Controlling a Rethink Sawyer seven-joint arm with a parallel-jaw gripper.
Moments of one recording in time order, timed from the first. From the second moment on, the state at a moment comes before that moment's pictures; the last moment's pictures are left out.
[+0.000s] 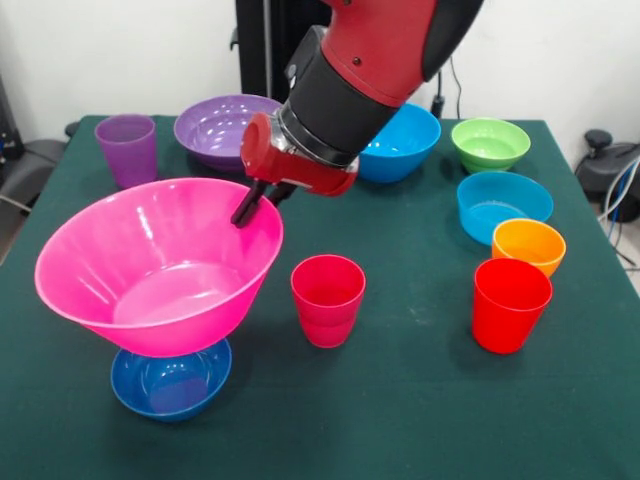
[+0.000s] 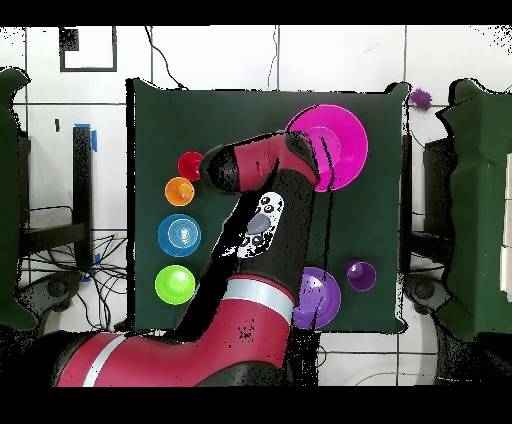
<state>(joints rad) 0.04 -0.36 -0.34 1.16 -0.35 0.77 1.59</state>
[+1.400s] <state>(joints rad) 0.04 -0.32 -0.32 0.96 -0.42 0.77 1.59</state>
